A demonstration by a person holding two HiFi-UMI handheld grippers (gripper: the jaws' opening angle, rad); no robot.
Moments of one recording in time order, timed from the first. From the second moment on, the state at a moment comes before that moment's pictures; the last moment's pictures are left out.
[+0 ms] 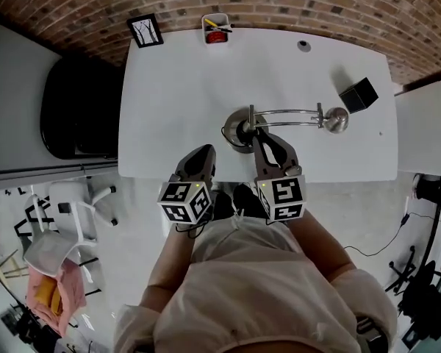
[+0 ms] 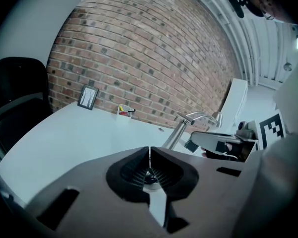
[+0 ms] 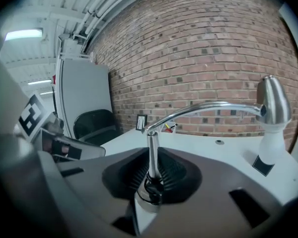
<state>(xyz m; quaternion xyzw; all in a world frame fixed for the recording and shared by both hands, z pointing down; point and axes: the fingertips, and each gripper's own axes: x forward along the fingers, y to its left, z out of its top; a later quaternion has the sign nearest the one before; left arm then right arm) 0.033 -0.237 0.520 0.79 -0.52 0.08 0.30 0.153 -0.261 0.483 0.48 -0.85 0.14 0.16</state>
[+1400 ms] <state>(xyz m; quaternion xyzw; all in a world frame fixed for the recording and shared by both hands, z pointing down) 0.012 -0.283 0.588 0.80 -0.44 0.14 0.38 0.128 -0.342 0.484 0.63 -0.76 0.12 0.15</state>
